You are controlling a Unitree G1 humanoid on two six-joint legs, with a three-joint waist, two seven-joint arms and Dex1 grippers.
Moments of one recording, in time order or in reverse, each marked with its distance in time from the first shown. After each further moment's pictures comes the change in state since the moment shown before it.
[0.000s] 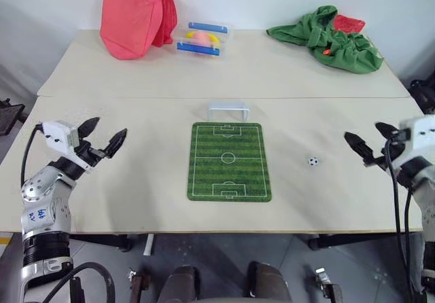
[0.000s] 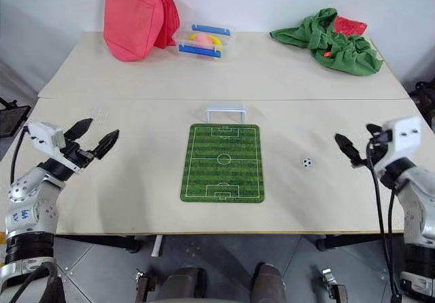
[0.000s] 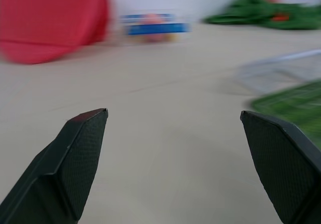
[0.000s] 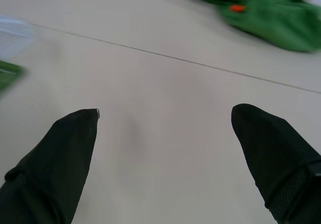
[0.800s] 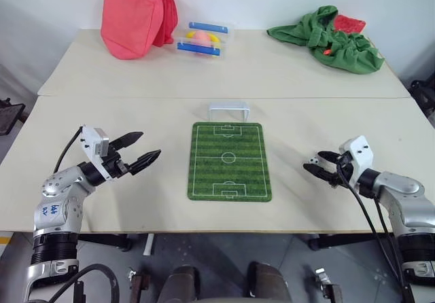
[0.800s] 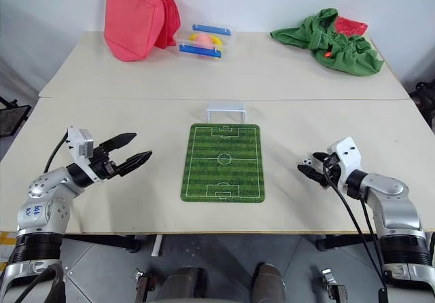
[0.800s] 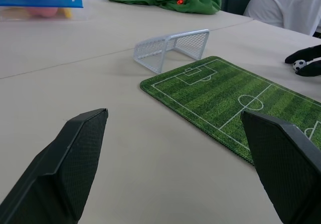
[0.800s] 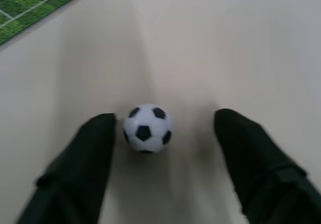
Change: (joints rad) left arm 0.009 -0.009 -0.083 -0.046 -0.023 0.110 -0.163; right arm -0.042 0.022 0.223 0.233 -0.153 -0.150 0.211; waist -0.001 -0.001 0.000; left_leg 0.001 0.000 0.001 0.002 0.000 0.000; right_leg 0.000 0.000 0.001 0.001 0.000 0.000
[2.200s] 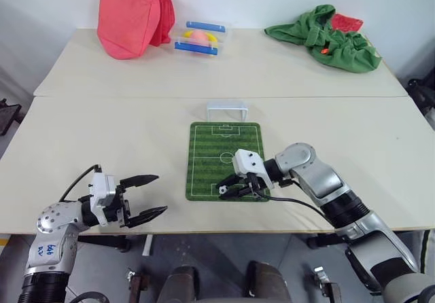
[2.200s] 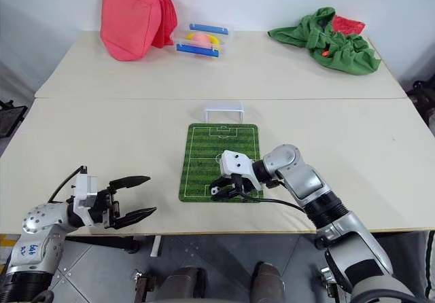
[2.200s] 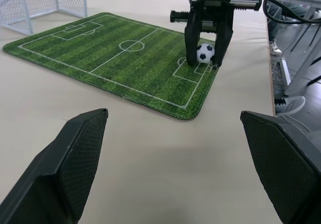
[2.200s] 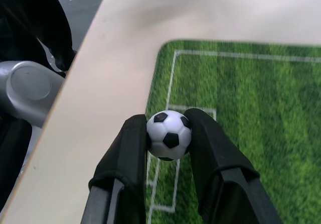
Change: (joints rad) left arm 0.301 0.025 -0.045 -0.158 0.000 -0.191 -0.277; right arm -0.391 0.231 0.588 -0.068 -0.134 -0.021 0.474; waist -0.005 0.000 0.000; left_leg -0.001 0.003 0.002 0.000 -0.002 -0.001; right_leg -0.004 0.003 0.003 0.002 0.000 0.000
